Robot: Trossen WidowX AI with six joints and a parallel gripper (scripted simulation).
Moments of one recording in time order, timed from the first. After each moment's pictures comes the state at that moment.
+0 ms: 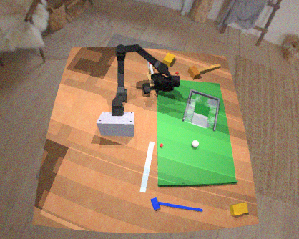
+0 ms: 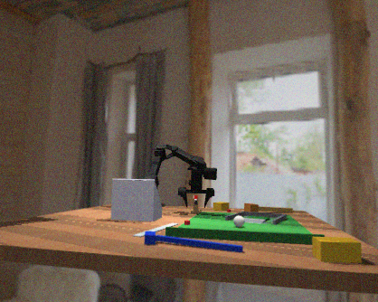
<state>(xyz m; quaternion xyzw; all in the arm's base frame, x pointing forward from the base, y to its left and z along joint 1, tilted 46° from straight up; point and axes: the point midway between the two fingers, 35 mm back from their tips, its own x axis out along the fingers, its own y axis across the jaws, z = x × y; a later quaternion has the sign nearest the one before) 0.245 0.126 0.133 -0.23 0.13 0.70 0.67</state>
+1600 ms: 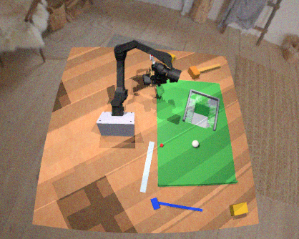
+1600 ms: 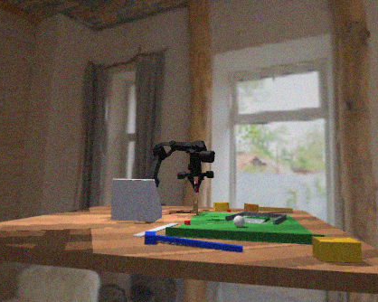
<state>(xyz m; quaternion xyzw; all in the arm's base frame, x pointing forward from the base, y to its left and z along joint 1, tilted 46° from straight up) 0.240 0.064 0.192 -0.24 0.14 0.67 0.69</state>
